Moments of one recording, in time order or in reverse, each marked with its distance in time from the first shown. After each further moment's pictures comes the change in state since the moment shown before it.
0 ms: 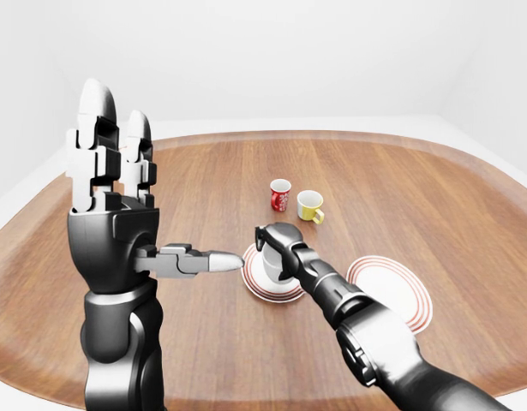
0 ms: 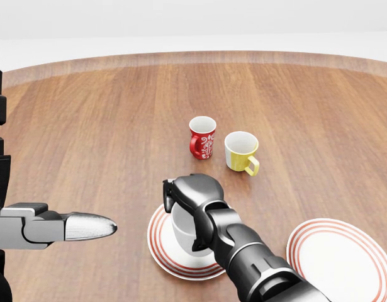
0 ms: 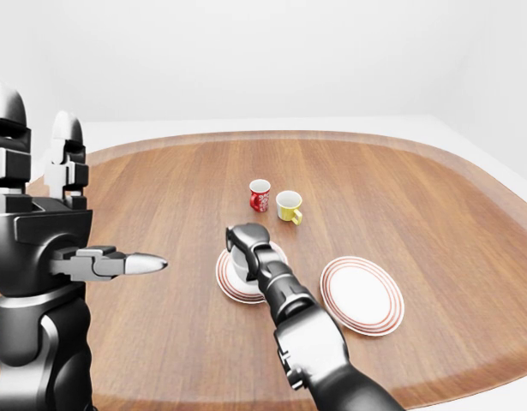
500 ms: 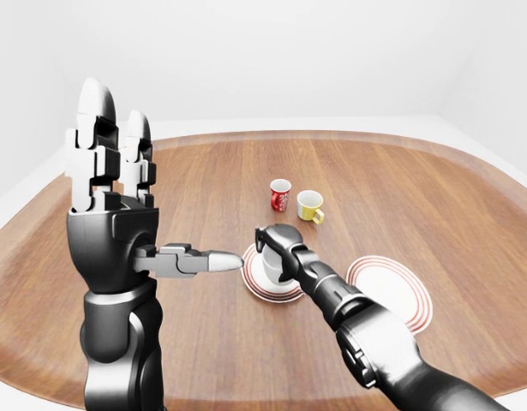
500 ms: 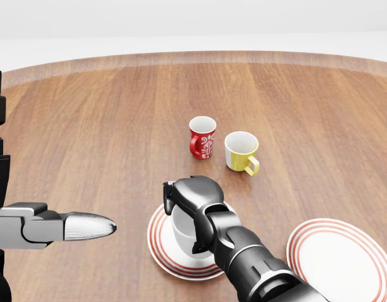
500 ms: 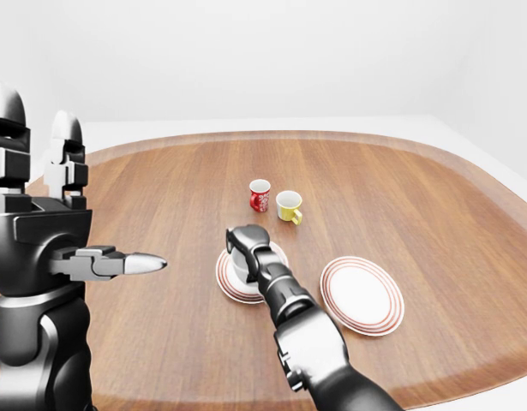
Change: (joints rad) left arm -0.001 0.001 0.003 0.001 -0.003 0.000 0.000; right arm 0.010 0.003 0.000 0.003 -0.007 0.000 -0.010
